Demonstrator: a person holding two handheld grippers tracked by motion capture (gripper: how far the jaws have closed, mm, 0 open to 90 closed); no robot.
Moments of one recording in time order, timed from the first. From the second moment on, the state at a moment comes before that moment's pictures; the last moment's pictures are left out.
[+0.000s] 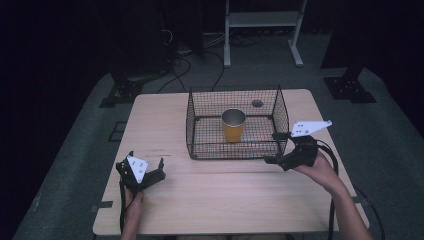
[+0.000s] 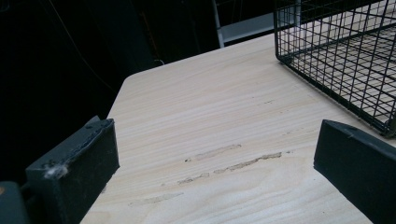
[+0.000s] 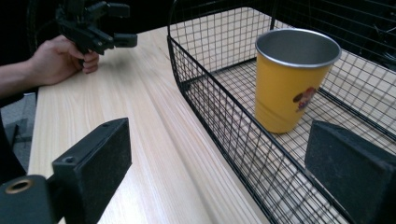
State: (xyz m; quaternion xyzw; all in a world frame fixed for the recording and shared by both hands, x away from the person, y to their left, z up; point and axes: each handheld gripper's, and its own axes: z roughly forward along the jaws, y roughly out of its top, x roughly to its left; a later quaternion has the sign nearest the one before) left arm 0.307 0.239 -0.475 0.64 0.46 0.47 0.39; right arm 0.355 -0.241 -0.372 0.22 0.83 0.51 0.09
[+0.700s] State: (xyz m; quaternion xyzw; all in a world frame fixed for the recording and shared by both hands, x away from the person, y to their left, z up) left arm 0.306 0.239 -0.475 0.65 0.46 0.47 0.39; right arm 0.342 -0.269 -0.397 0.25 0.82 0.50 0.10
